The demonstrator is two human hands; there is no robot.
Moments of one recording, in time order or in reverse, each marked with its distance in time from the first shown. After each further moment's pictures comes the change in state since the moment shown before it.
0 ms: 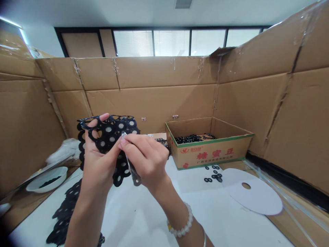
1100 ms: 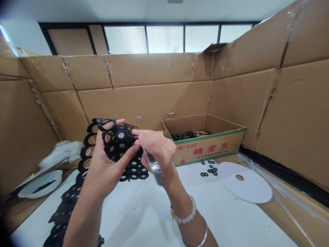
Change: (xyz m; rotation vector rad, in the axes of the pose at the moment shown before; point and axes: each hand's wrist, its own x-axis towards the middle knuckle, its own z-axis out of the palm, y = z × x) left_hand -0.006 -0.002 0.000 0.213 -0.313 0.070; right_hand -0.006 0.030 -0.018 0.194 0.098 0.037
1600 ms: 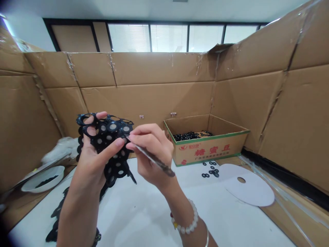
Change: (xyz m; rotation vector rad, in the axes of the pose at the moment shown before) left_hand 0.007 0.005 -0.018 -0.459 0.134 -0.209; right_hand 0.017 -0.025 0.009 0.139 -0.046 0.191
